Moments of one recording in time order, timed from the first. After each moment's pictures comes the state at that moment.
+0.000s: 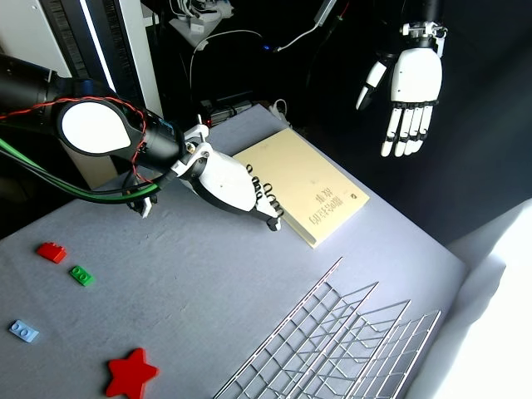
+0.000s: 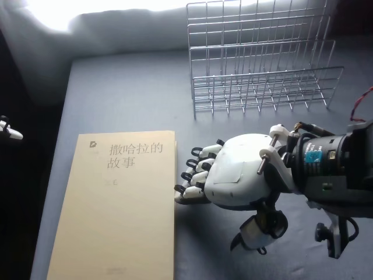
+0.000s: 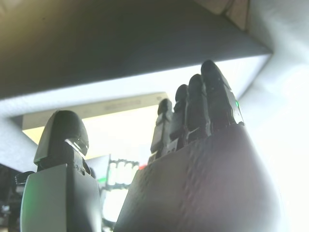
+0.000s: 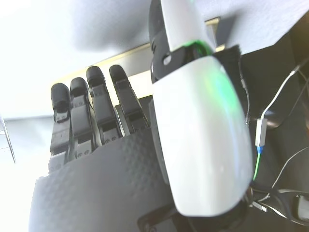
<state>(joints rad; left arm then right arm) 0.34 -0.71 1.38 2.20 -0.61 -1.08 -0.33 -1.27 1.00 -0.48 -0.22 -0.82</state>
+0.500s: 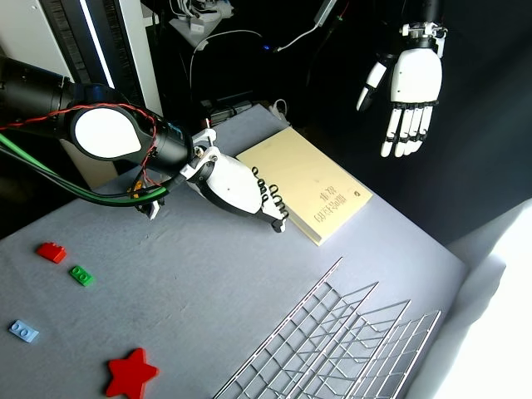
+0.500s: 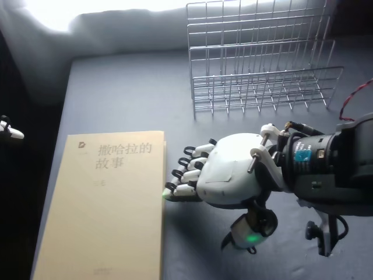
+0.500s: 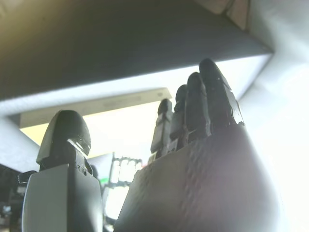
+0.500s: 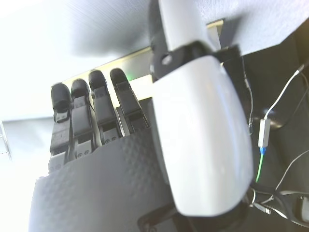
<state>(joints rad) 0.34 -0.71 1.38 2.20 -0.61 -1.08 -0.32 -1.30 1.02 -0.48 -0.21 -0.82</state>
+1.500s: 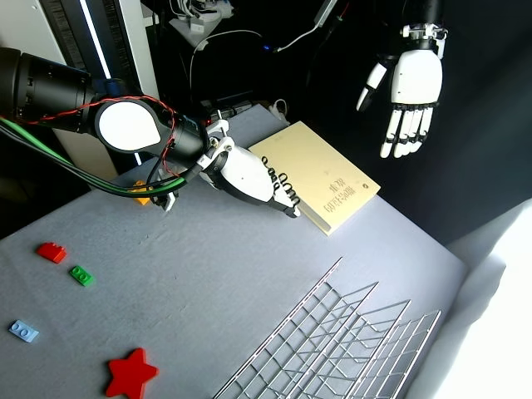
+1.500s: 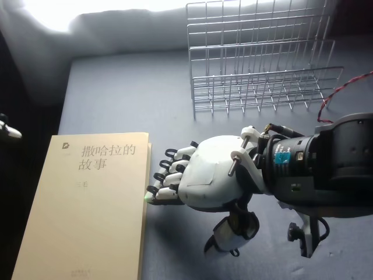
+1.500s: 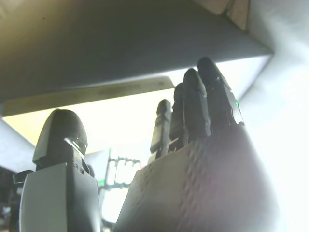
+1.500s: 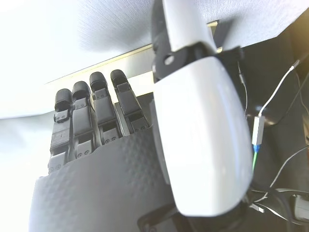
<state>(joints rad) 0.33 -0.73 1.42 2.20 -0.61 -1.08 -0.31 -1.36 1.05 -0.48 -0.21 -0.82</state>
